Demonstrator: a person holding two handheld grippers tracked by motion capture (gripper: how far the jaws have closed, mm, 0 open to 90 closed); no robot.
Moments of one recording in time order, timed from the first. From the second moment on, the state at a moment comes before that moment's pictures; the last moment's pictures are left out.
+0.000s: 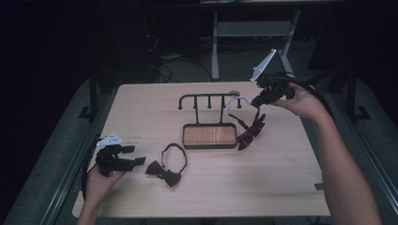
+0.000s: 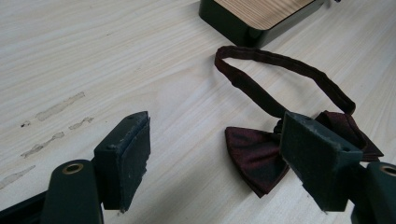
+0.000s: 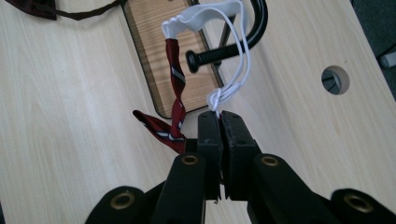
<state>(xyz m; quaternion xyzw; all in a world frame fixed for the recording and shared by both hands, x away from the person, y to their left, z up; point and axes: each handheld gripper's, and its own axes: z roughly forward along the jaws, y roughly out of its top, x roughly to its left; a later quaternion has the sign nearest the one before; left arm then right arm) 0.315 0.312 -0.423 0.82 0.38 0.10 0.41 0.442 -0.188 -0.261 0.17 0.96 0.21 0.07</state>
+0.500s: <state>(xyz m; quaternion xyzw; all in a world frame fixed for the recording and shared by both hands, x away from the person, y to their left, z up) 0.314 0.311 -0.423 0.82 0.38 0.10 0.41 0.445 -0.197 -0.275 0.18 0.96 0.20 0.07</state>
